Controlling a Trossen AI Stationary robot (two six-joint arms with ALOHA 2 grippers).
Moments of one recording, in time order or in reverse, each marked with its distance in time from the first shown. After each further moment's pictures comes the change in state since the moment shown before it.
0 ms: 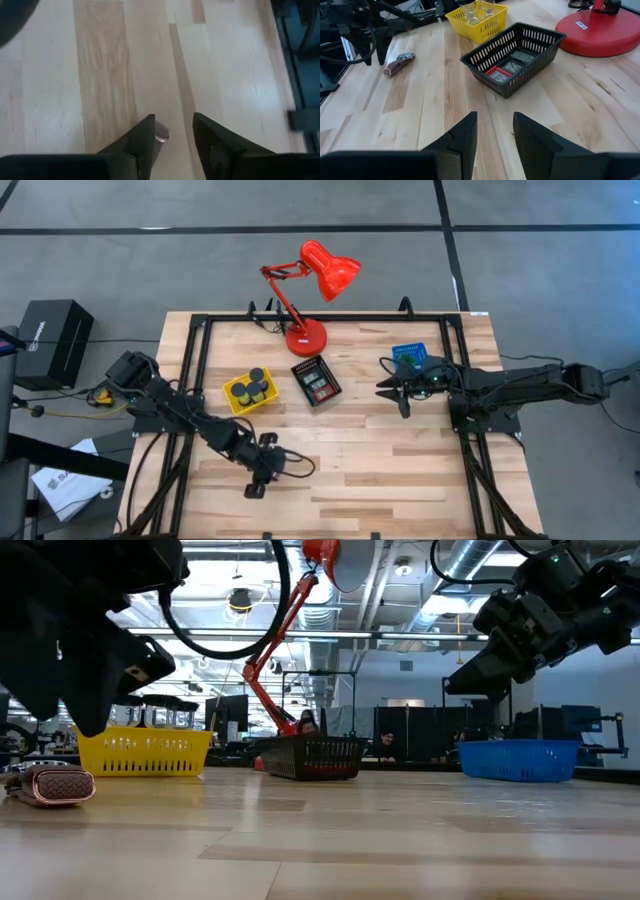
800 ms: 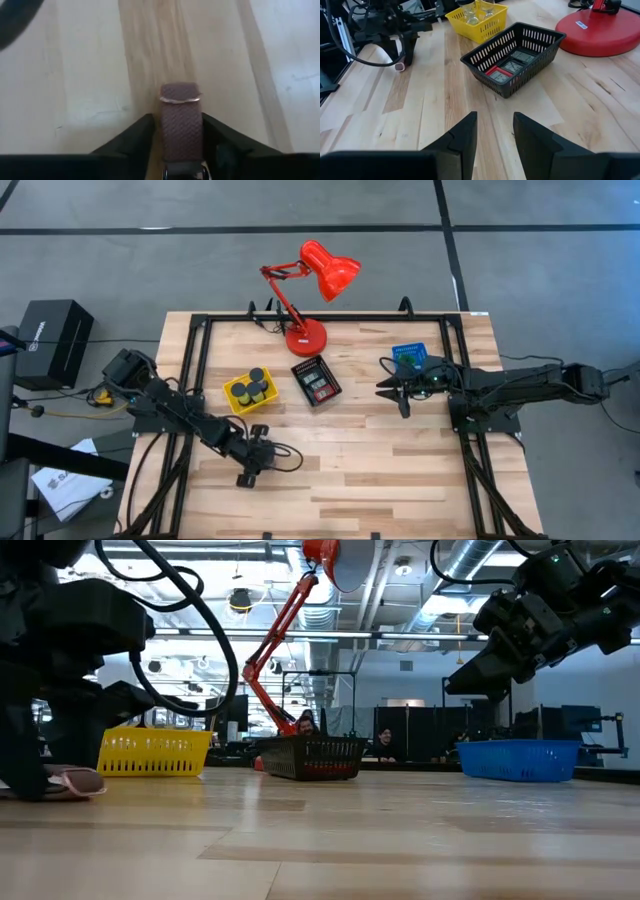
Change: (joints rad) left arm 0.002 -0.006 -0.219 0.074 -0.086 0.070; right arm 0.000 0.000 0.000 0.000 0.000 0.003
